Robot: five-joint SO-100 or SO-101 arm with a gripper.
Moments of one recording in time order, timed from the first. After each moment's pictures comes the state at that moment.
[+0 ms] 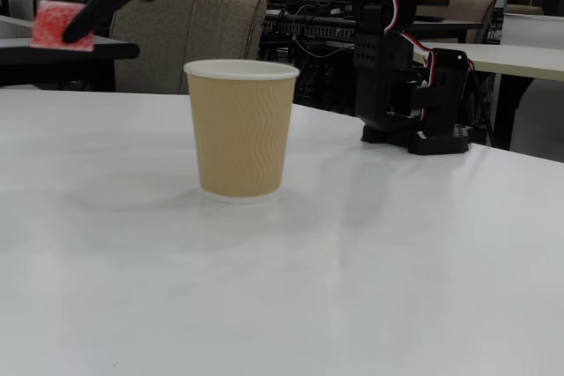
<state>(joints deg) 28.1 101.2 103.4 21.4 -99.6</state>
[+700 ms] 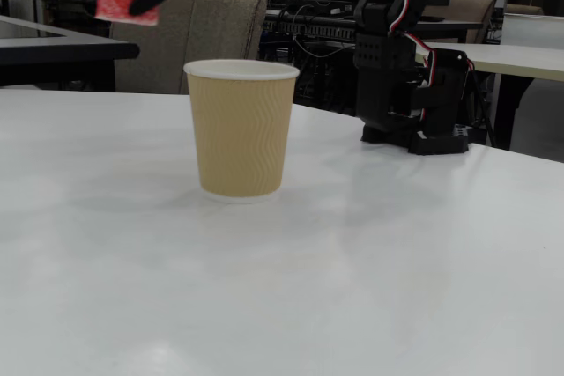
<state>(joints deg) 22.5 122.9 117.2 28.0 -98.4</state>
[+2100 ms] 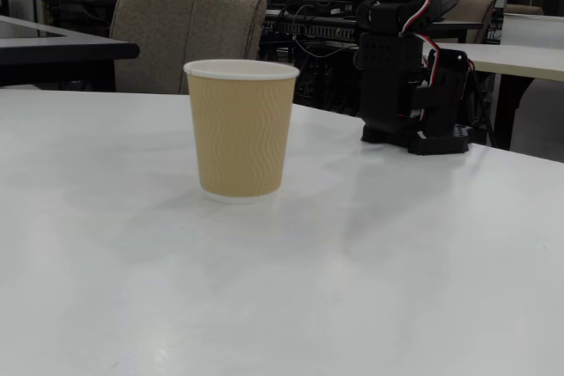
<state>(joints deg) 11.1 155.7 125.1 52.8 -95.4</state>
